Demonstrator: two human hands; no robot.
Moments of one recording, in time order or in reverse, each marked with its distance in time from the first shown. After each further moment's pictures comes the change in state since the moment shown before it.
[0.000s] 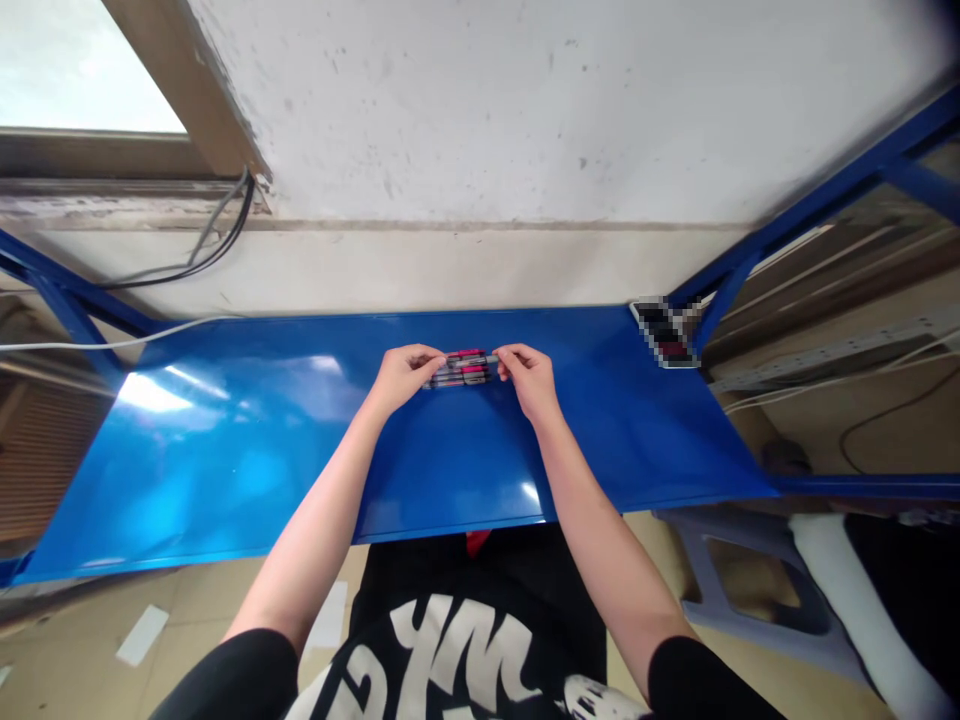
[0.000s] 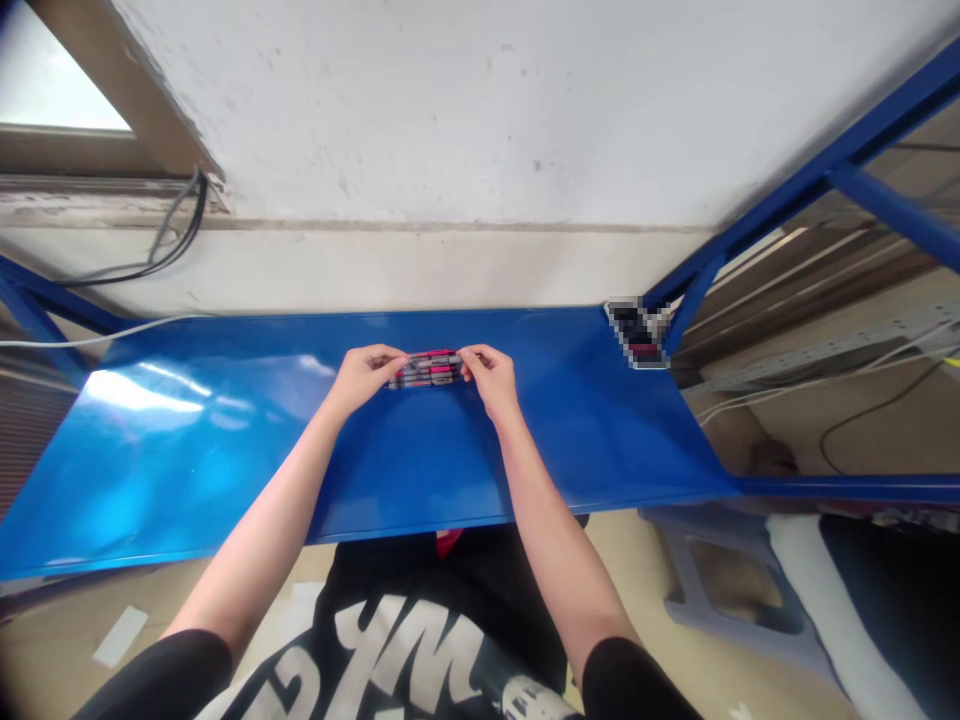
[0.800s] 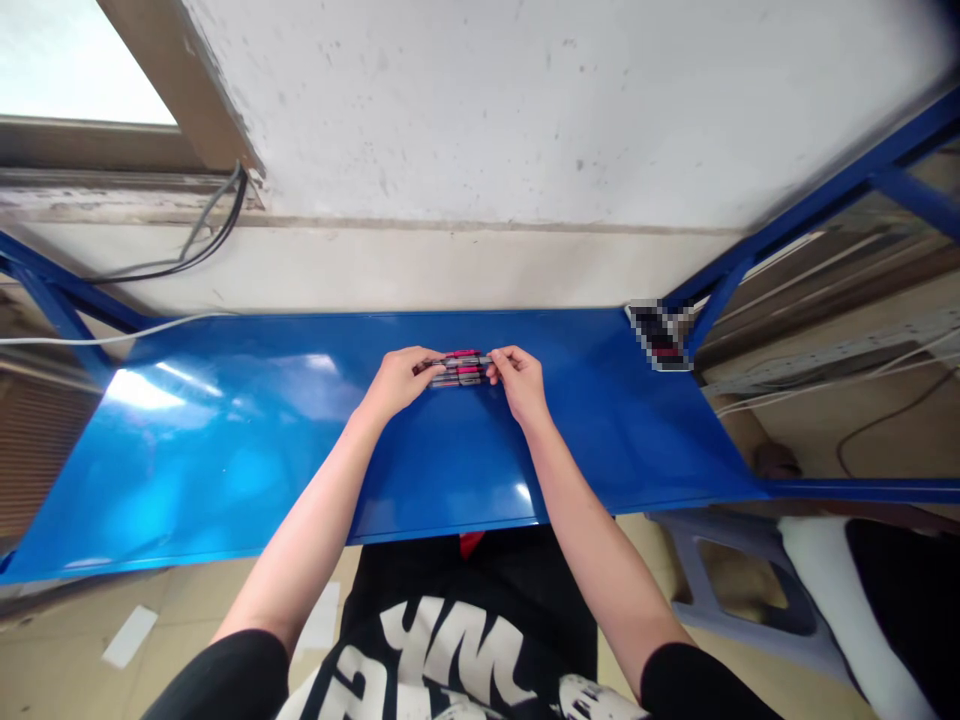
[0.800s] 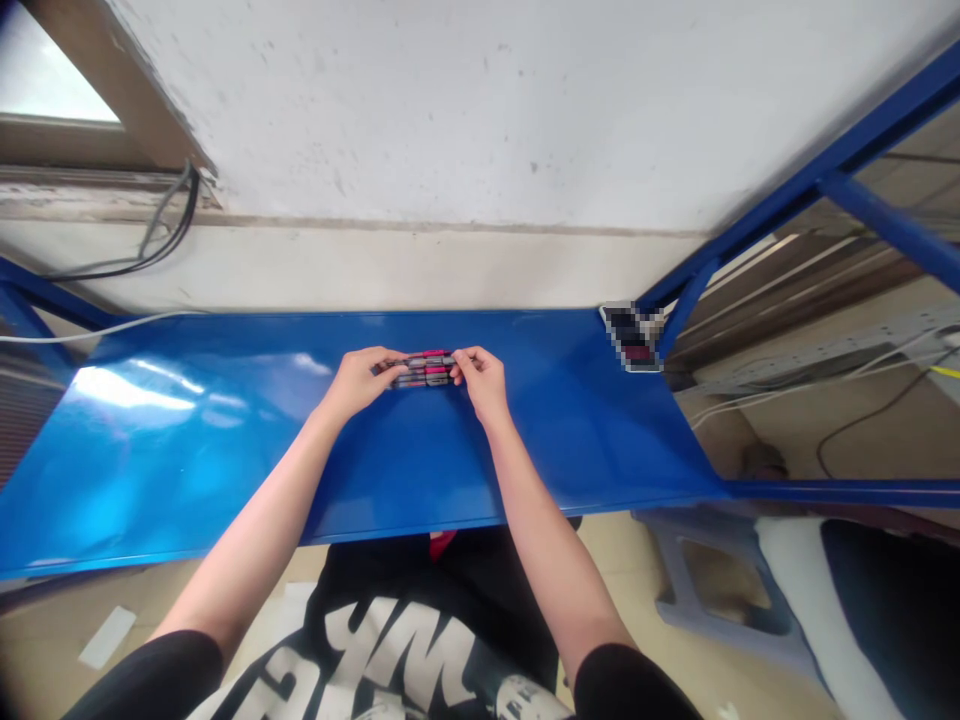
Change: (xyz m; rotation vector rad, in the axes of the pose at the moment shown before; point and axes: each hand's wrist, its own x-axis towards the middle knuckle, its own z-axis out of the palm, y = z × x) left_hand -0.001 0.000 0.002 0.283 -0.036 0.216; right_hand -0.001 0.008 0.006 0.000 0.020 0.039
